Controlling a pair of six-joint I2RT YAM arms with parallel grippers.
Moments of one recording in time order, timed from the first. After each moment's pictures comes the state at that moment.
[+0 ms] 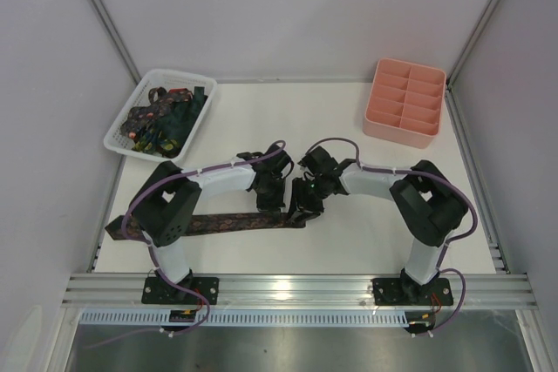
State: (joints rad) left arm -0.74 1.79 1.10 -0.63 0.16 -0.68; right arm 0.73 1.80 1.03 -0.37 -0.50 0.76
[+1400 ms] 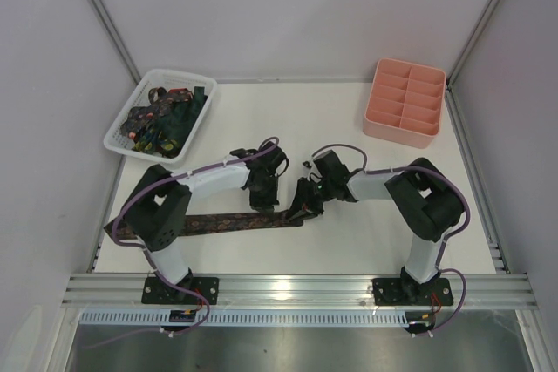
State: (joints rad) left arm -0.71 1.74 1.10 -0.71 0.09 -0.69; right arm 0.65 1.83 0.85 0.02 -0.69 0.84
